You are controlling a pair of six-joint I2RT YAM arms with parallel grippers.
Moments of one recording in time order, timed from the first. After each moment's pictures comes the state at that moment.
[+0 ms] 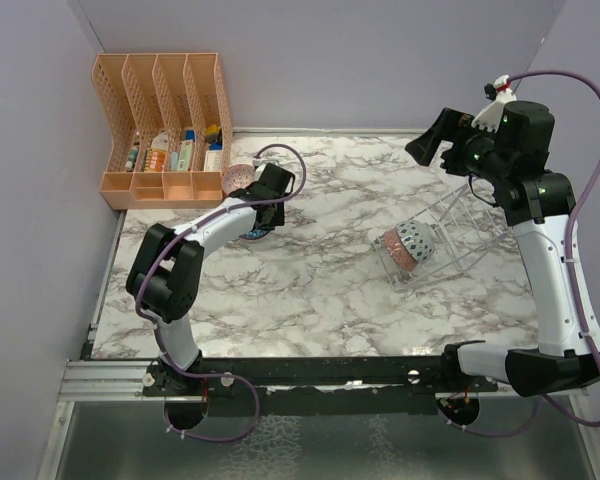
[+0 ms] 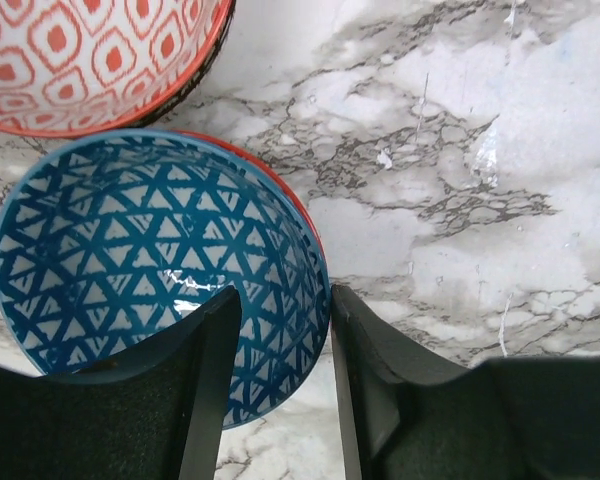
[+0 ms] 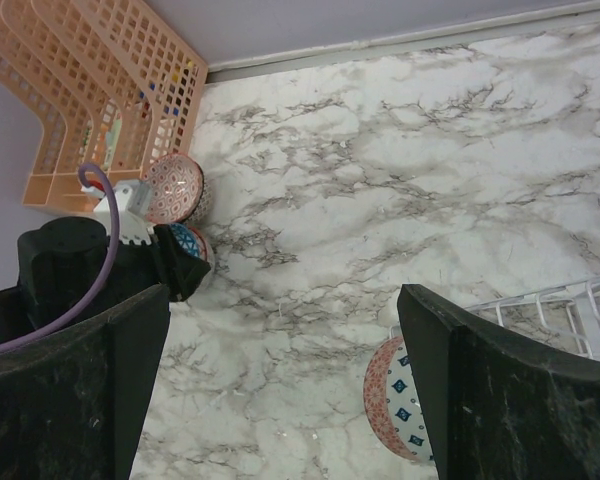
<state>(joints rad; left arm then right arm) -0.51 1.79 1.26 -0.43 -0.33 -0.46 0.12 1.26 1.63 -0.73 -0.23 0.37</state>
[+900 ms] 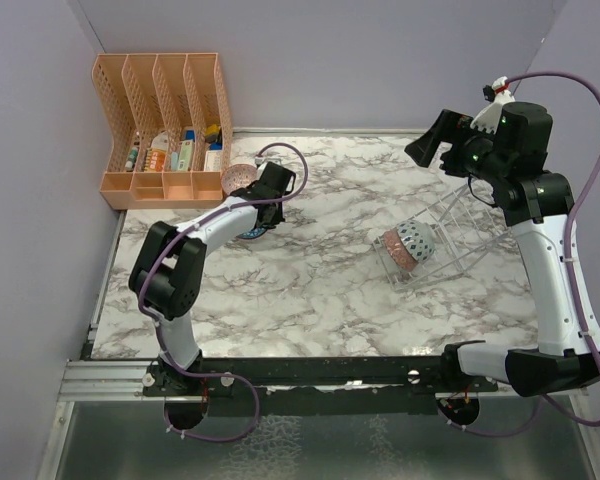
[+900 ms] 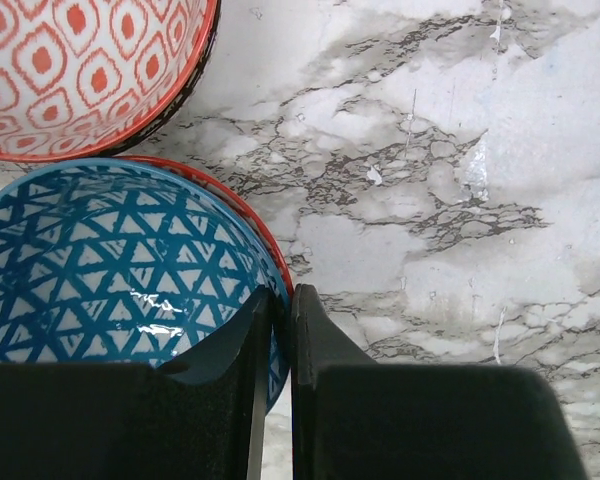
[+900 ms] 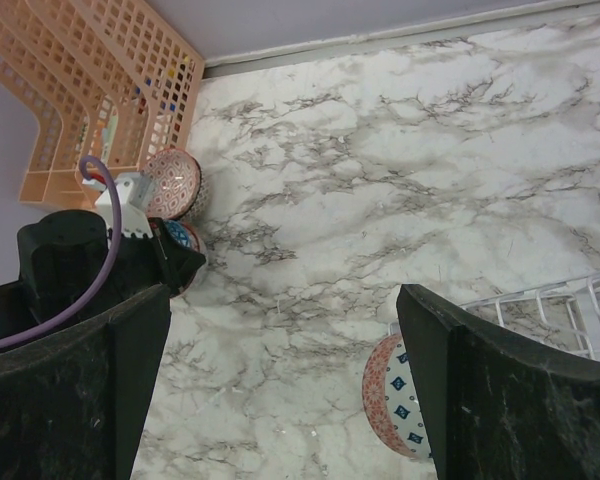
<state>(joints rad) -0.51 1.82 1.28 -0.39 -0.32 -0.43 0.12 1.26 1.62 -0.73 -0.23 0.37</state>
